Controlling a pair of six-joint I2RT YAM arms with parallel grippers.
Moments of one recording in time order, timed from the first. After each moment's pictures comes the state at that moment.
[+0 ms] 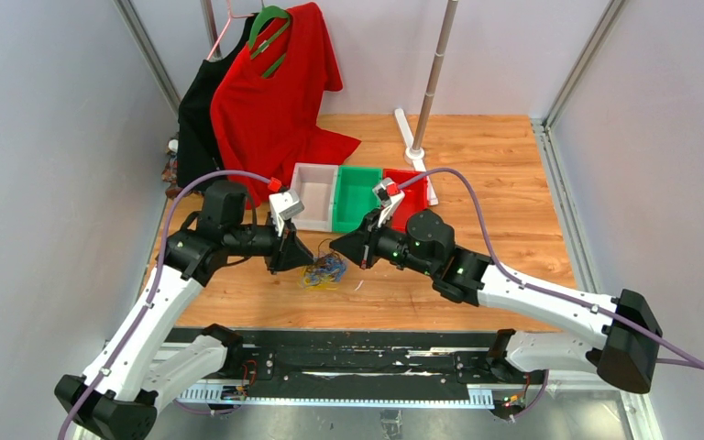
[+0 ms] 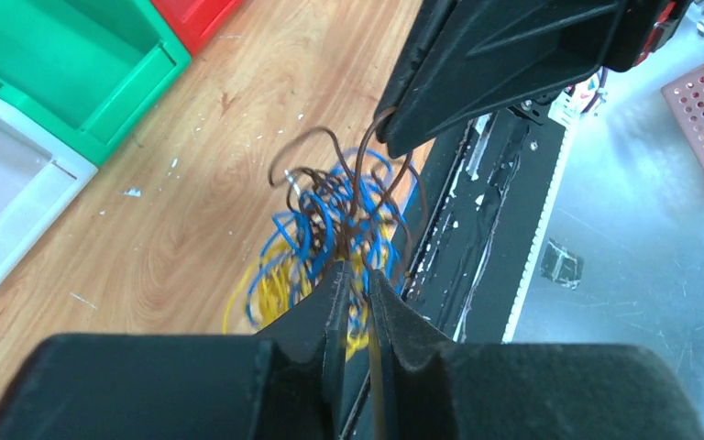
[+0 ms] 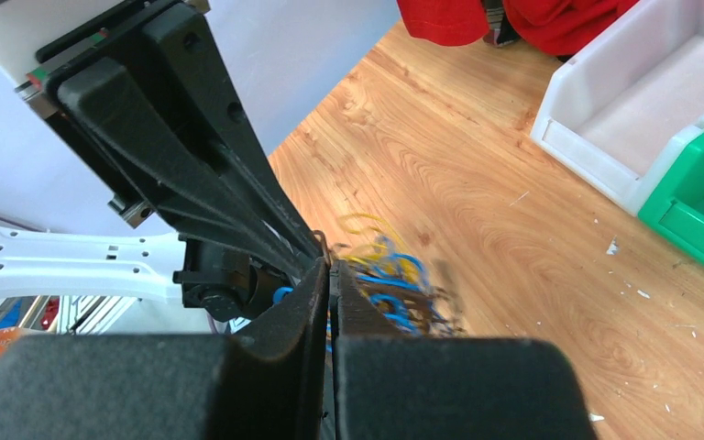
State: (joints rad) left arm -0.40 0.89 0.97 -0.77 0.79 0.18; right arm 1.03 1.16 0.83 0.22 -0.08 0.57
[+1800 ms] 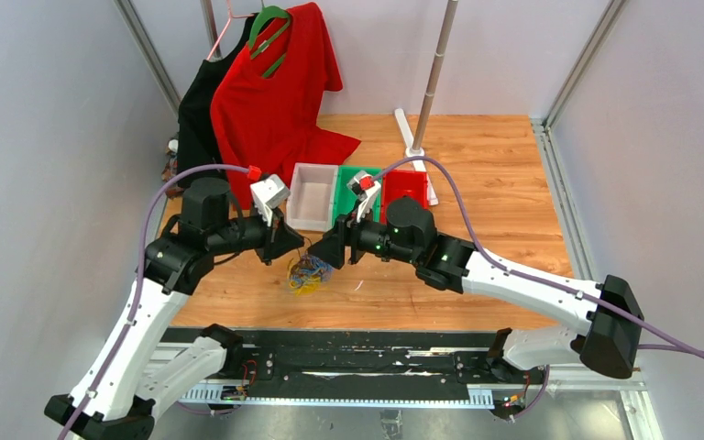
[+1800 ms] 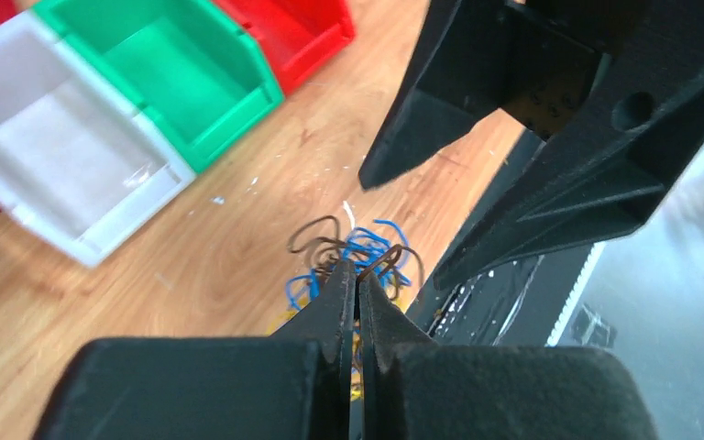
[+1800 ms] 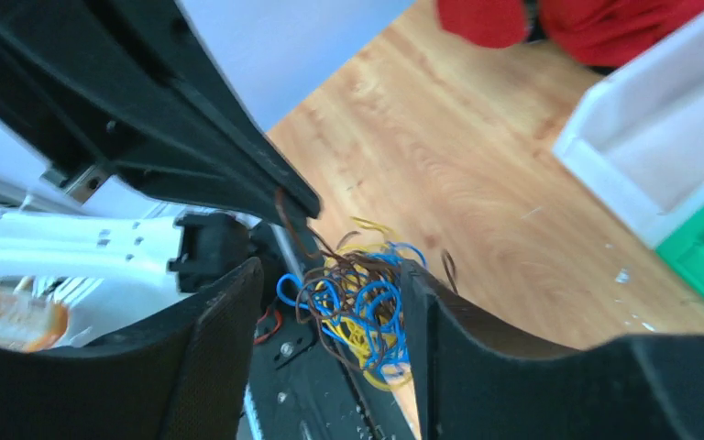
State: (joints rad) left arm -0.40 0.84 1.07 -0.77 0.65 0.10; right arm 1.05 1.27 1.00 0.11 -0.22 0.49
